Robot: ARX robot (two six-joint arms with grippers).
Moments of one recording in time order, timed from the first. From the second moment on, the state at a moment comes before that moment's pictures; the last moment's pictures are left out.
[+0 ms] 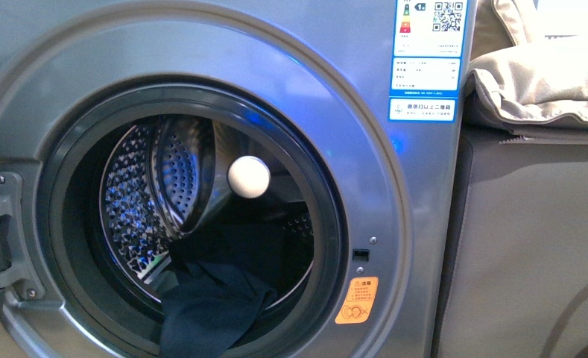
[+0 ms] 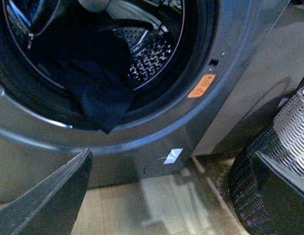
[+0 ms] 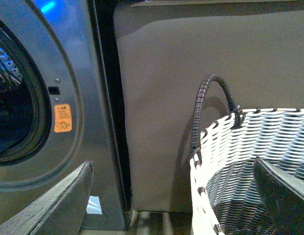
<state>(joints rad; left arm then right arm) 0.02 0.44 0.19 0.11 0.41 -0.14 0.00 0.00 0.01 0.00 0.00 0.00</state>
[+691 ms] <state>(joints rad) -0.17 1.48 0.63 0.62 0.23 -0.06 0.00 0.00 0.01 0.00 0.00 0.00</state>
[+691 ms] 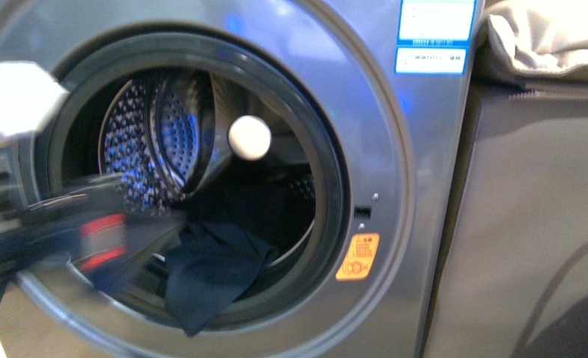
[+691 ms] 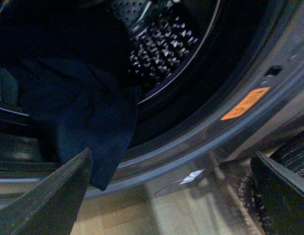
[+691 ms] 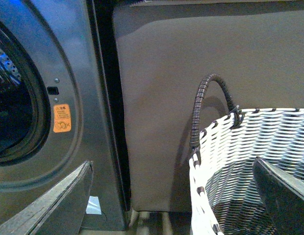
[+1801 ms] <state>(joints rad) -0.17 2.26 1.51 0.32 0.10 -0.02 0.00 0.00 0.01 0.00 0.00 0.00</state>
